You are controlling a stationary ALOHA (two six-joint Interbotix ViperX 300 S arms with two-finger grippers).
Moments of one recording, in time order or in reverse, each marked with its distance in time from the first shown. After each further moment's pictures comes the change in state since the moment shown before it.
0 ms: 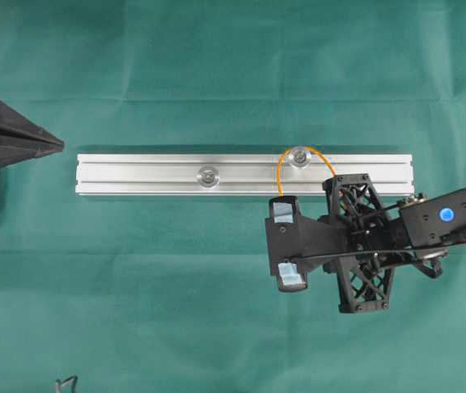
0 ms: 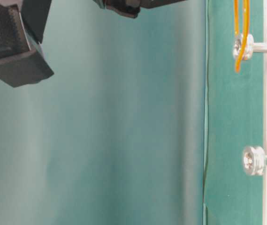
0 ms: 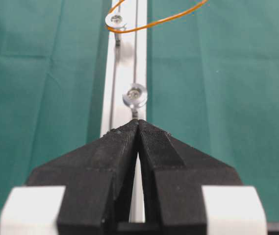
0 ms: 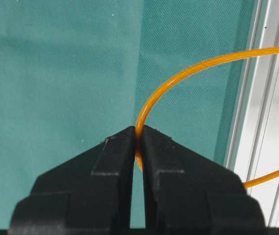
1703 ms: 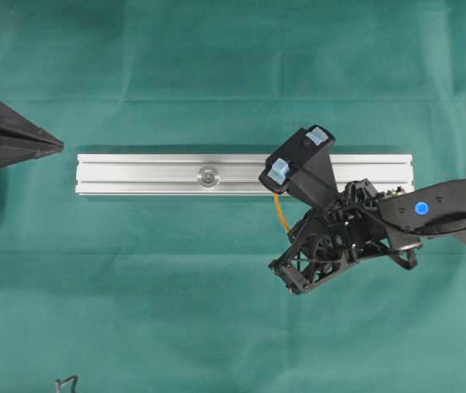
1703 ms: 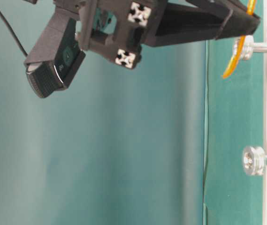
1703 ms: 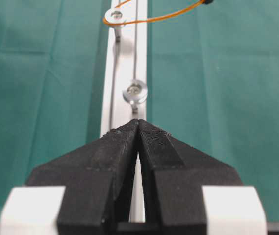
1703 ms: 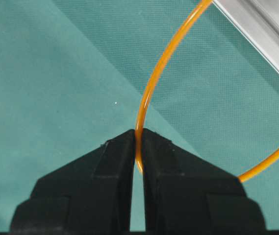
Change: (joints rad) left arm -0.002 0.000 -0.002 0.002 0.015 0.000; right arm -0.038 0.055 -0.023 -0.021 -0.092 0.896
